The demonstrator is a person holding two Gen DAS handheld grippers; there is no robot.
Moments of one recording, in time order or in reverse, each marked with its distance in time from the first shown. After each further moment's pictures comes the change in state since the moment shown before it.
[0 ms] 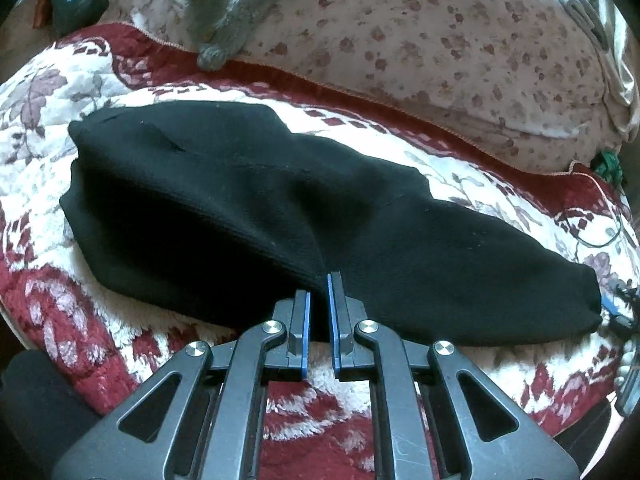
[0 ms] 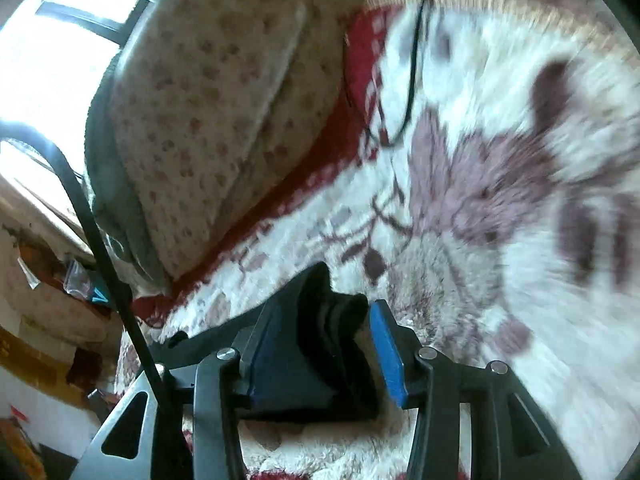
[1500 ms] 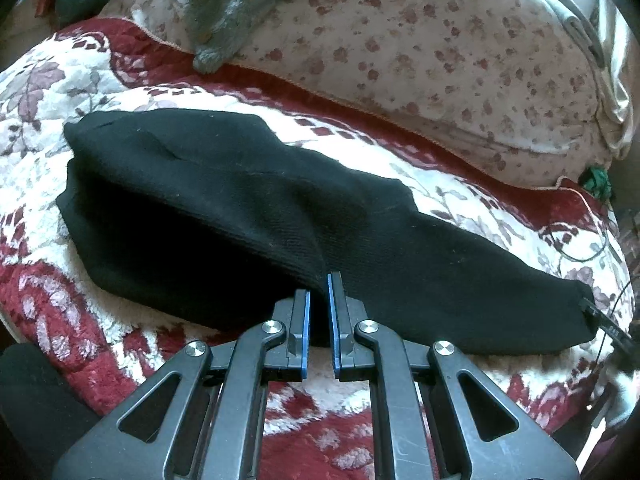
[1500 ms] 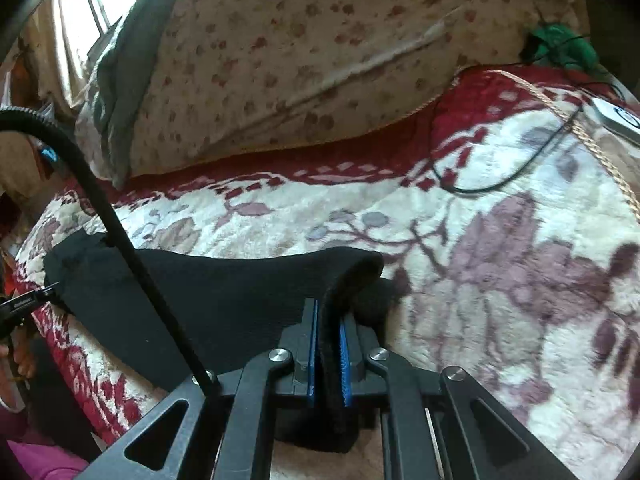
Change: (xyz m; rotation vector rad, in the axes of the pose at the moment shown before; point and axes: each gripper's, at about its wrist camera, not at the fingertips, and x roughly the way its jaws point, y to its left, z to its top) left arm -0.008 -0.003 0.006 -0.023 -0.016 -0.052; right arm 0.014 0.077 -0.027 -0.536 0.010 -0.281
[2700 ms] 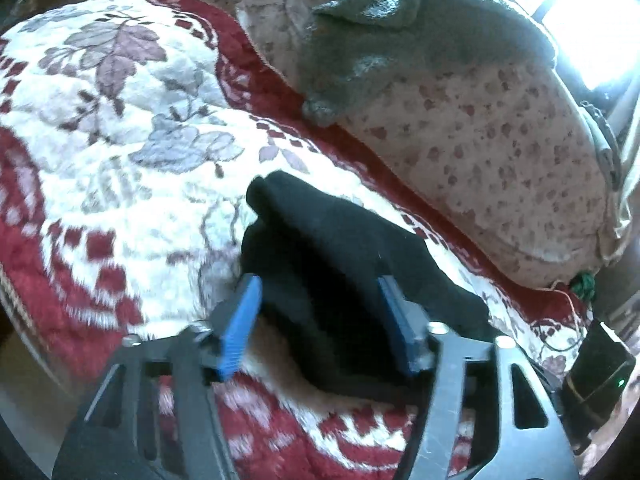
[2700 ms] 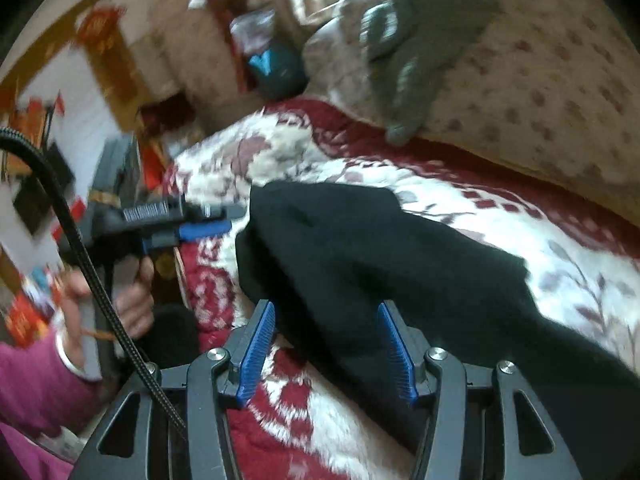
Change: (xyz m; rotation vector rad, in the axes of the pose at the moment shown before) left arm -0.041 0.175 0.046 -0.251 -0.126 -0.077; right arm 0.106 0.388 -0.002 -0.487 0.027 0.608
